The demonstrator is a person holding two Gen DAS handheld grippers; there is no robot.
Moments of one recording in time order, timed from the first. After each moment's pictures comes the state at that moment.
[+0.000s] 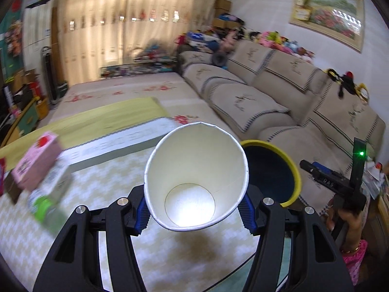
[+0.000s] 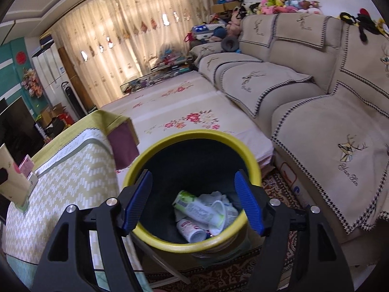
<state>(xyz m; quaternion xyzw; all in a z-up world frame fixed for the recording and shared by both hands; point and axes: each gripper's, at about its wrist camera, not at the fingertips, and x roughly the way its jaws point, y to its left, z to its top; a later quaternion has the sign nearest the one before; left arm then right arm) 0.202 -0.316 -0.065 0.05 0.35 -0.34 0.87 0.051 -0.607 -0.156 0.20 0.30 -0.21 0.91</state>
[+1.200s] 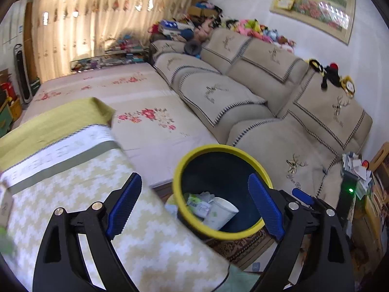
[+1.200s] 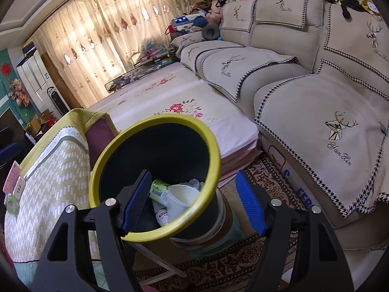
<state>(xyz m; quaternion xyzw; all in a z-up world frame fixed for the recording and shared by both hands) 0.223 -0.427 -0.074 0.05 0.37 -0.39 0.84 0.029 -0.643 -0.190 0.23 0.33 -0.24 0.89</state>
